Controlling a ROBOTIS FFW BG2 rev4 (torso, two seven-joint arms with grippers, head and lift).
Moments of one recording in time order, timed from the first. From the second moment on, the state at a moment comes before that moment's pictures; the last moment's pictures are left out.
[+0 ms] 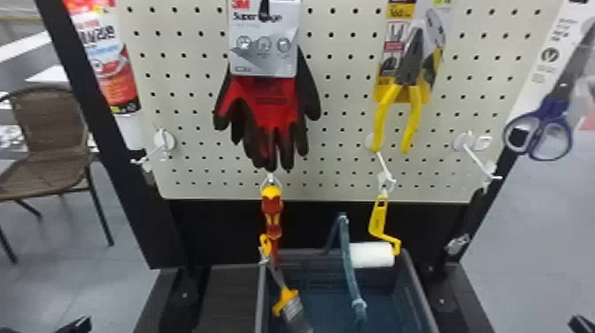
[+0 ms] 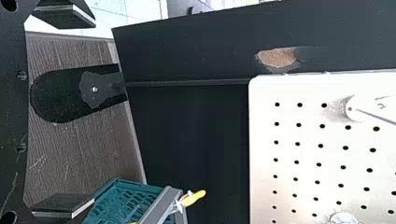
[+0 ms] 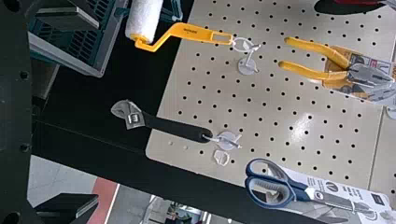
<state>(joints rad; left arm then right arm) 0.55 0.00 0.33 -2.06 0.03 0.19 -0.58 0.74 -0.01 -0.21 -2.10 0.12 -0.34 0.25</state>
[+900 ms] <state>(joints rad) 0.55 0.00 0.33 -2.06 0.03 0.19 -0.58 0.74 -0.01 -0.21 -2.10 0.12 -0.34 0.25</state>
